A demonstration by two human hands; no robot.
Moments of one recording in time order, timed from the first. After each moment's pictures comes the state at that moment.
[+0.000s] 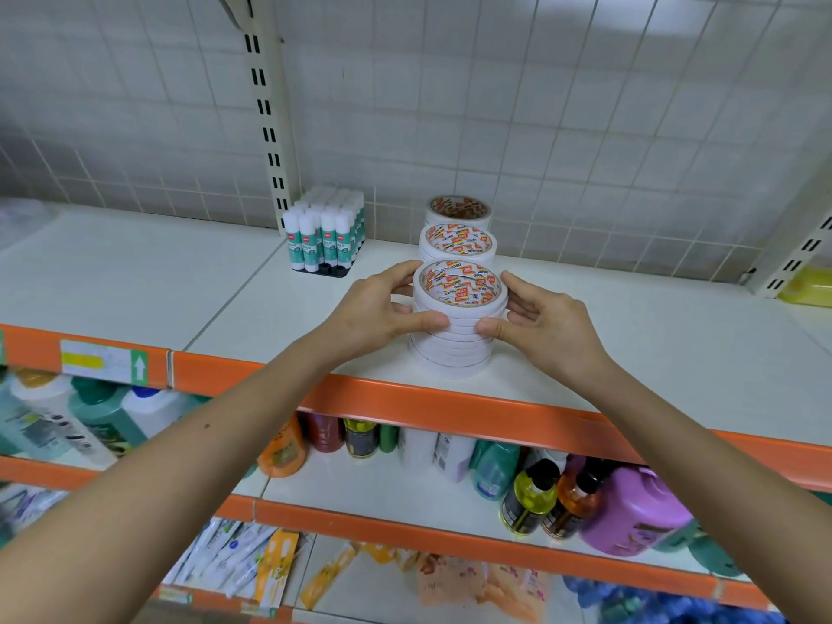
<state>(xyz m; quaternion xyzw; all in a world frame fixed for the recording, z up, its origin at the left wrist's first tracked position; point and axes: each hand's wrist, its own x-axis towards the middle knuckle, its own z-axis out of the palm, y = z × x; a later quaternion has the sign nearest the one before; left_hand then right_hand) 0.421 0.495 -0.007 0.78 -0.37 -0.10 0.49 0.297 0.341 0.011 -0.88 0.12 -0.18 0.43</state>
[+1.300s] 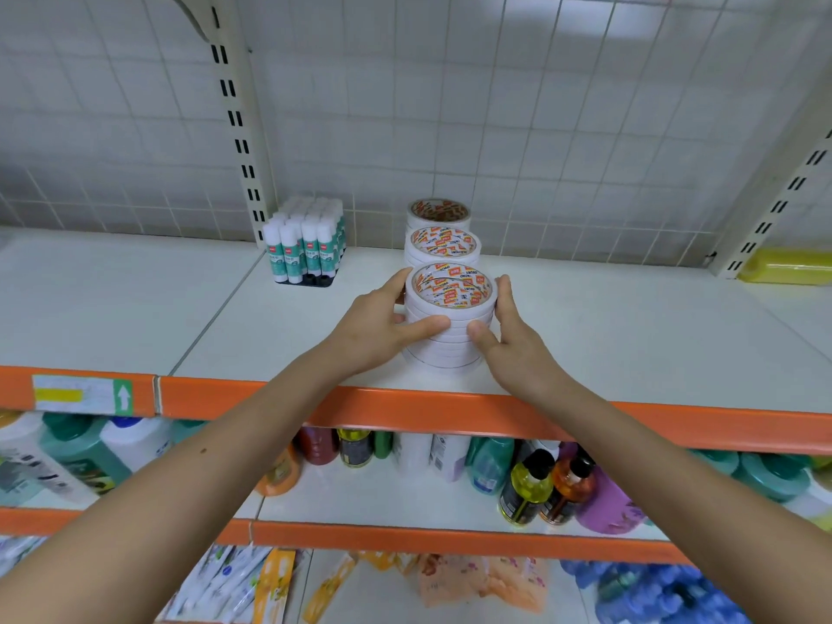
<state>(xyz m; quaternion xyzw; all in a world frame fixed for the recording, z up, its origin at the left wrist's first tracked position) 0.409 0.496 -0.003 0.79 -0.39 -0.12 0.45 0.304 0.366 -0.013 -0.87 0.19 -0.14 0.43</state>
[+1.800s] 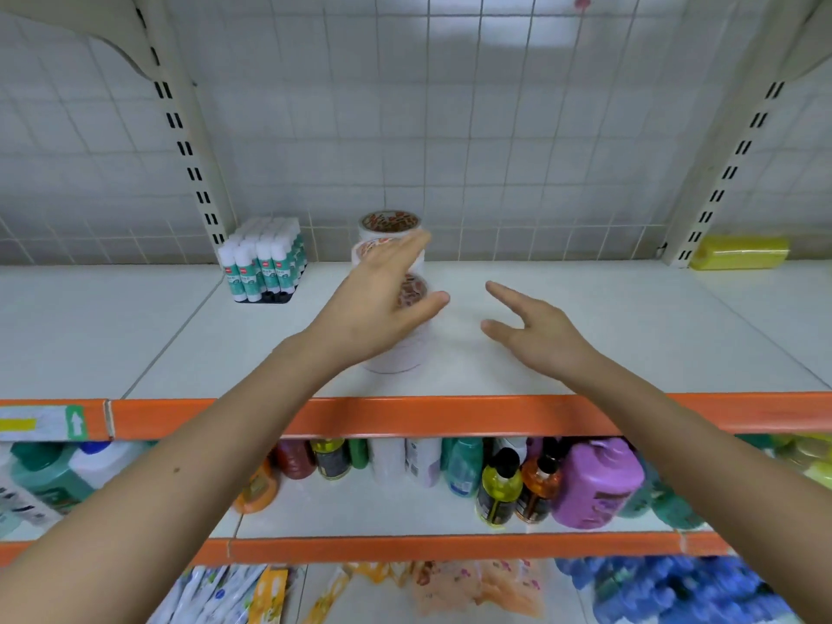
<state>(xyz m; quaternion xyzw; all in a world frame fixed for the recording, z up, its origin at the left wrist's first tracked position) 0.362 0.460 0.044 0.82 -0.49 0.08 0.29 0.260 0.296 0.006 -0.90 0.20 -0.13 0.38</state>
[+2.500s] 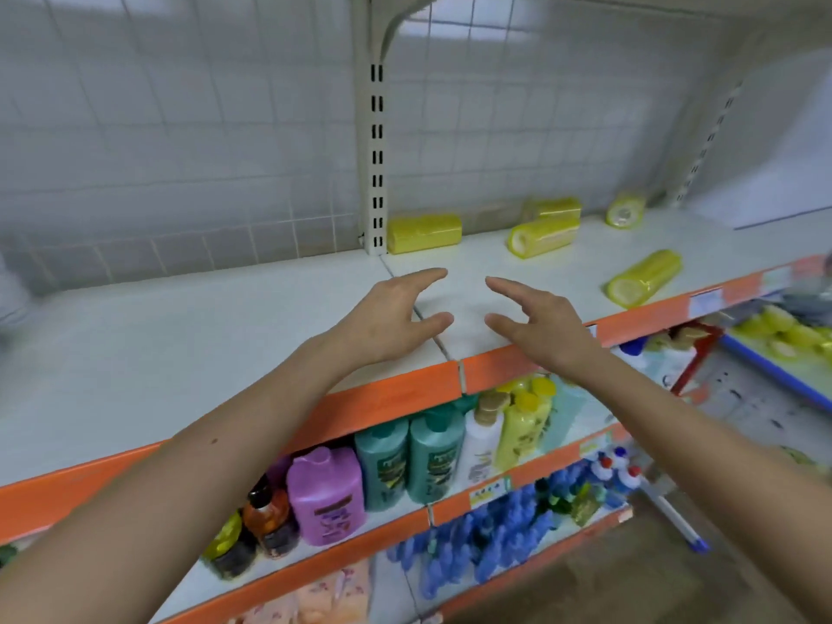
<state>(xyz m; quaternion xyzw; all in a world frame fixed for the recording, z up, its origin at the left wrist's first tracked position) 0.153 0.122 0.009 0.71 -0.65 -0.06 0.27 -0.006 0.022 0.003 -0.88 0.35 -0.22 0.25</state>
